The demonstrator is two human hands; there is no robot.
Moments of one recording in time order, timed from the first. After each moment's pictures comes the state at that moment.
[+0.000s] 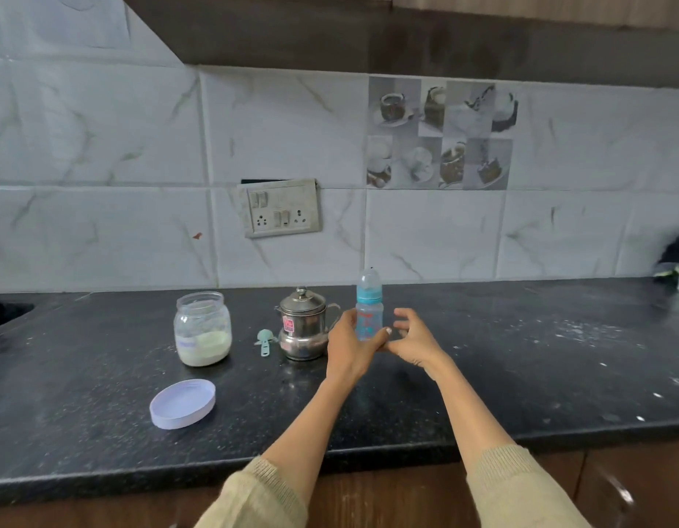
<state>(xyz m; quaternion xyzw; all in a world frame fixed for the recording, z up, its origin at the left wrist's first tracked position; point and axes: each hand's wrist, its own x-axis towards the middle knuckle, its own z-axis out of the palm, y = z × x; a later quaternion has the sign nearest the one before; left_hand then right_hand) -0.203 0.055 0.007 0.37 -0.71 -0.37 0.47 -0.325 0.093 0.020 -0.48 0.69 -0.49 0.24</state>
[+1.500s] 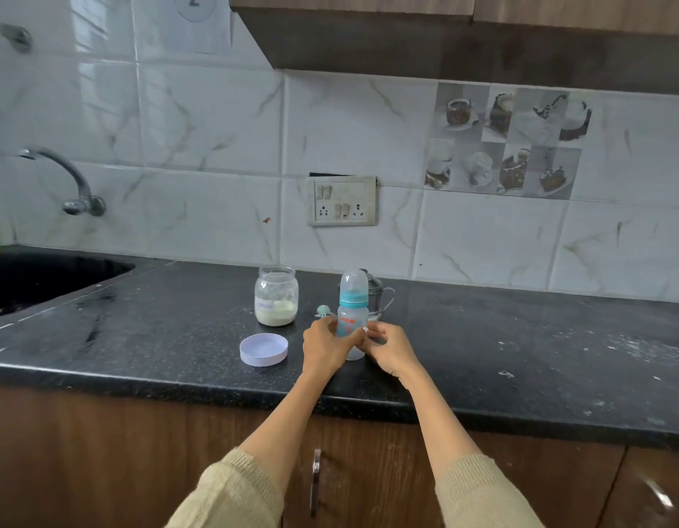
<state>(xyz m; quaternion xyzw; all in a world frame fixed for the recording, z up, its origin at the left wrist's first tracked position) -0.078 0.071 -0.012 0.48 -0.66 -0.31 0.49 -0.198 0.105 -0.003 -0.57 0.63 -0.46 0.25</state>
